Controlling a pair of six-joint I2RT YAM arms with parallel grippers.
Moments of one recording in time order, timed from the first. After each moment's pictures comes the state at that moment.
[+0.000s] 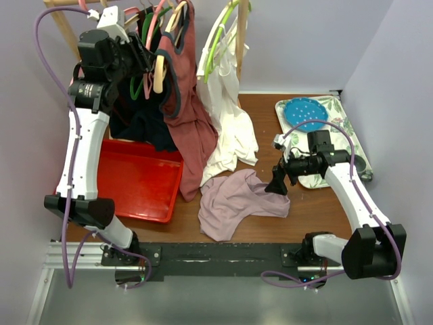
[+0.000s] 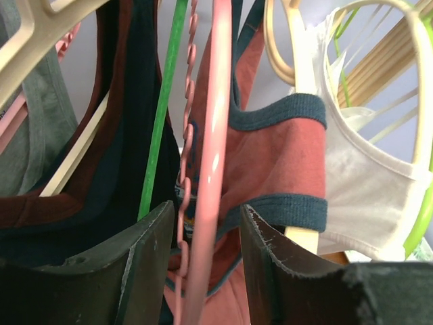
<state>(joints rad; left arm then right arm) -0.12 1.60 2.07 -0.63 0.13 -0.31 0.09 1.19 0.94 -0.90 -0.87 -0.66</state>
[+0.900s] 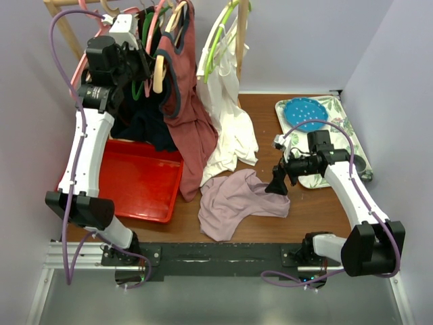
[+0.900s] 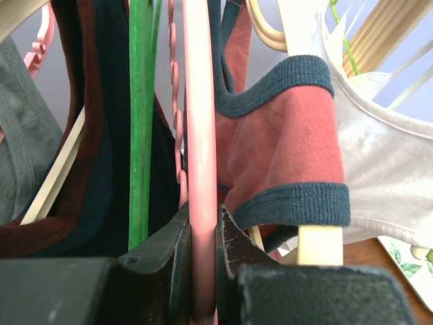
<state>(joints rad) -0.12 1.59 1.94 -0.51 0.20 -0.17 0.08 1.21 0.94 -0.91 -0.89 -0.68</state>
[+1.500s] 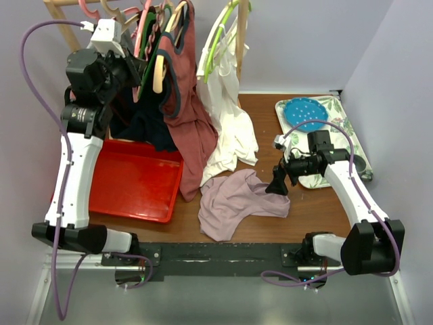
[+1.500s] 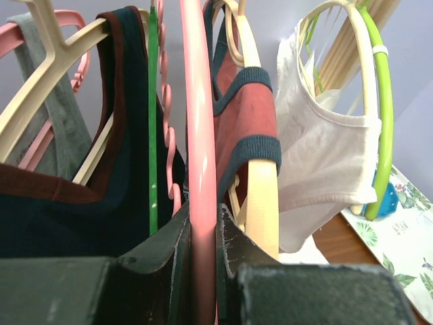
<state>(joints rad) -0.12 1.38 1.79 -0.44 0.17 -0.17 0.07 1.22 0.94 -0.92 -0.89 -0.68</state>
